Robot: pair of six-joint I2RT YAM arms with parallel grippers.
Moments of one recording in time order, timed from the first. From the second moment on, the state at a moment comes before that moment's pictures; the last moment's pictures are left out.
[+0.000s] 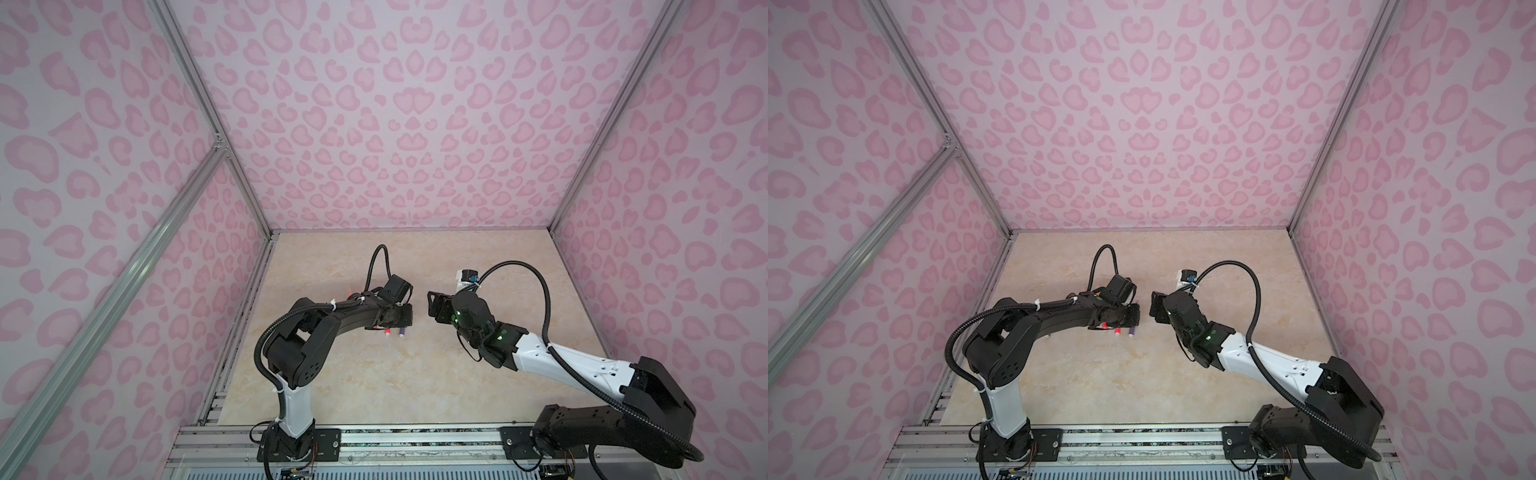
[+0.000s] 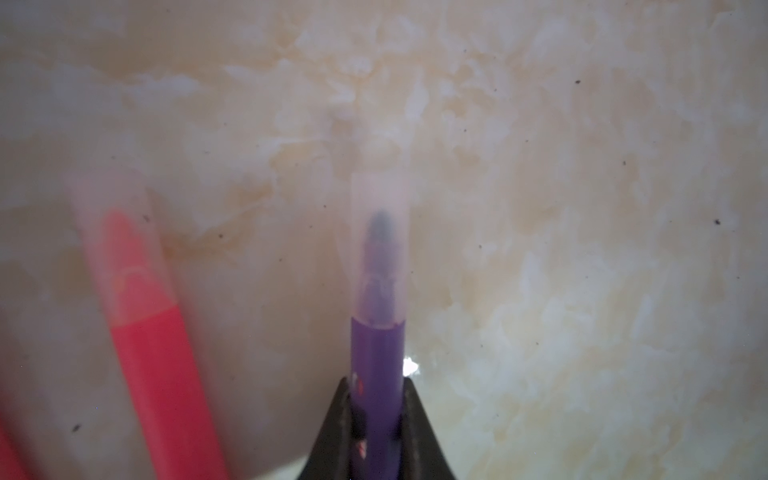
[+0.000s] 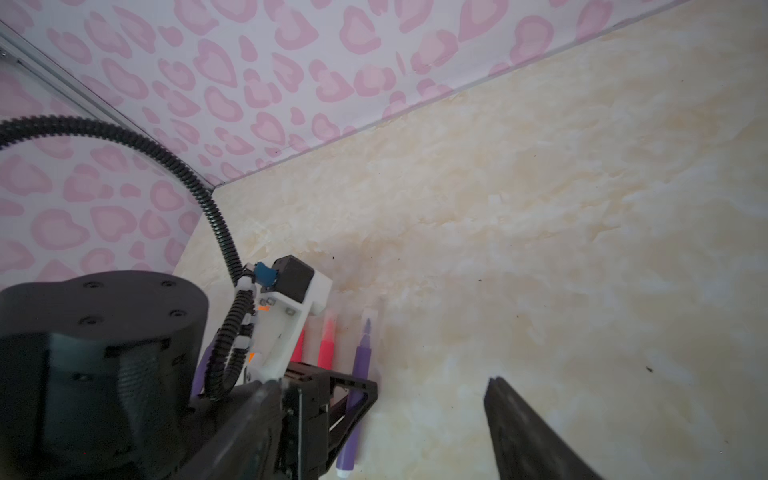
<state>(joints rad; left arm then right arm) -0.66 1.90 1.13 -0.30 0.08 -0.57 0.82 1.30 0.76 0.06 0.42 0.74</state>
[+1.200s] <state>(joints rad) -0.55 1.02 0.59 -0.24 -0.55 -0.71 0.85 1.24 0.76 0.03 0.47 0.71</state>
